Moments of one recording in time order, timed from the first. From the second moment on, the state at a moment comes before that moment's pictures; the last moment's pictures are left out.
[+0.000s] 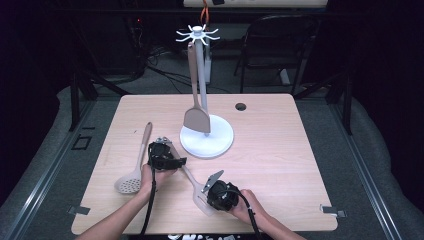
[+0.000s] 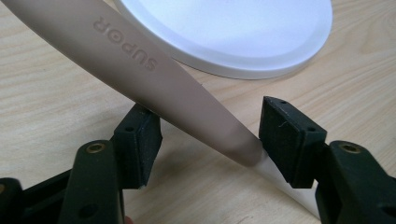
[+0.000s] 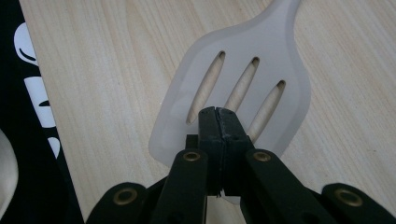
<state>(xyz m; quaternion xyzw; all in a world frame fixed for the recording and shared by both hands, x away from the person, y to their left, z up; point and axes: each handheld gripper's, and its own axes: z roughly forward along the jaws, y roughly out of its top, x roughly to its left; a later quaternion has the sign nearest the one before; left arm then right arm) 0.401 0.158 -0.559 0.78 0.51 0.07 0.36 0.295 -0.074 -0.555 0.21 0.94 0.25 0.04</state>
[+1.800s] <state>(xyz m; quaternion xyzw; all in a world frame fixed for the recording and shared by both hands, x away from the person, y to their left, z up) 0.355 0.150 -0.498 0.74 0.42 0.07 0.52 0.322 -0.080 -0.514 0.29 0.89 0.35 0.07</state>
